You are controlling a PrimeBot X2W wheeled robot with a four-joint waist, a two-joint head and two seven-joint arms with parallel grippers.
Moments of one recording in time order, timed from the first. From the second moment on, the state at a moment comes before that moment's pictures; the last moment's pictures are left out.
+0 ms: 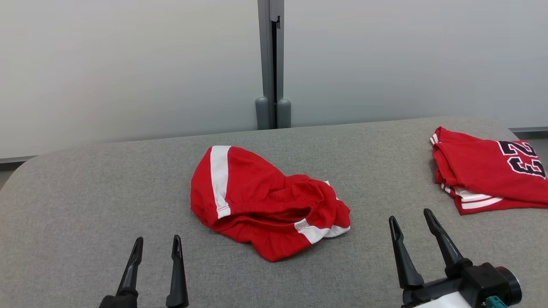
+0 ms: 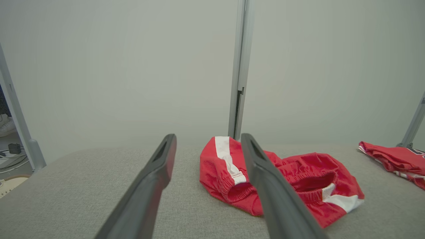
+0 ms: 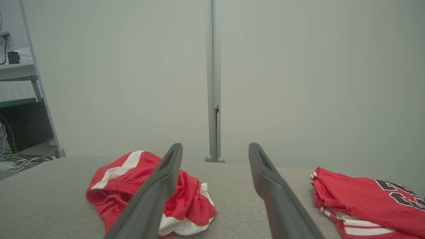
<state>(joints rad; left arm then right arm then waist) 0.19 0.05 -0.15 -0.02 -0.17 0.15 -0.26 0.06 -0.05 0.17 0.09 0.08 0.13 -0.26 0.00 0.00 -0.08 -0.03</state>
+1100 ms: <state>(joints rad) -0.03 0.07 -0.31 0.28 -0.15 -0.07 -0.15 0.02 -0.05 0.15 0.10 0.10 0.13 -0.26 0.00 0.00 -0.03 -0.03</state>
